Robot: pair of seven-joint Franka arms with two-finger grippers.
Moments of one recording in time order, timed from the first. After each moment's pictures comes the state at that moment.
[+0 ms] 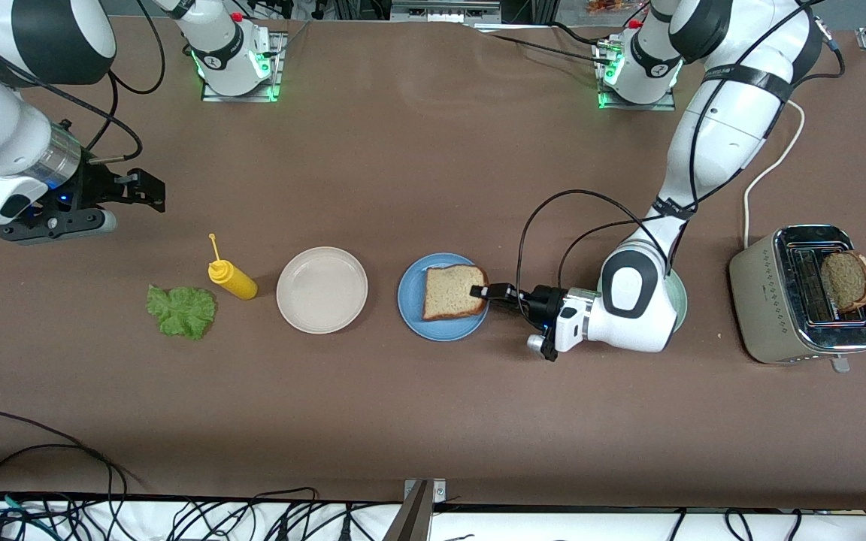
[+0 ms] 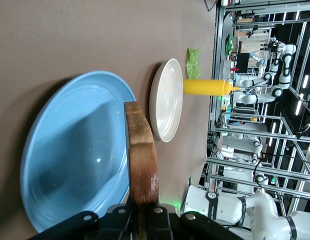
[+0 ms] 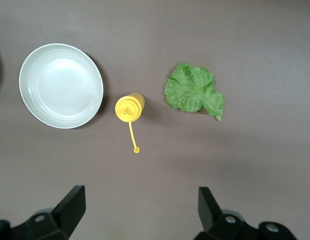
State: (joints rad) left arm -0.08 0.95 -0.29 -1.38 -1.07 1.92 0.58; right arm 0.01 0.05 0.11 -1.76 -0.02 1.74 -0.05
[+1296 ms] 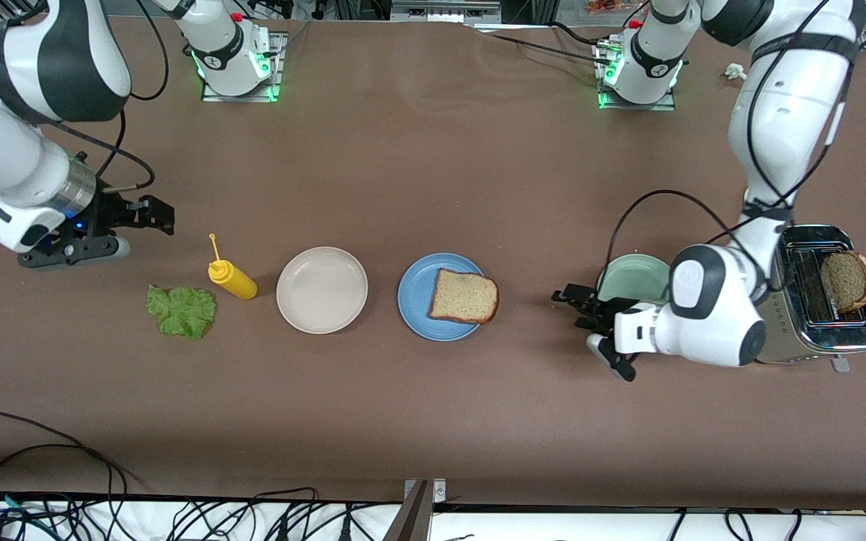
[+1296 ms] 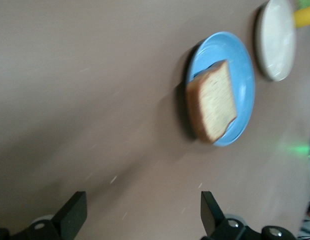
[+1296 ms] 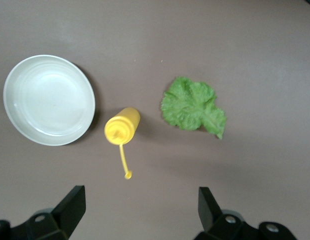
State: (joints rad) left arm 0.04 0.82 -0.26 -1.36 -0.44 1.86 0.60; right arm 0.01 0.13 0.10 -1.77 -0.03 1.85 -0.07
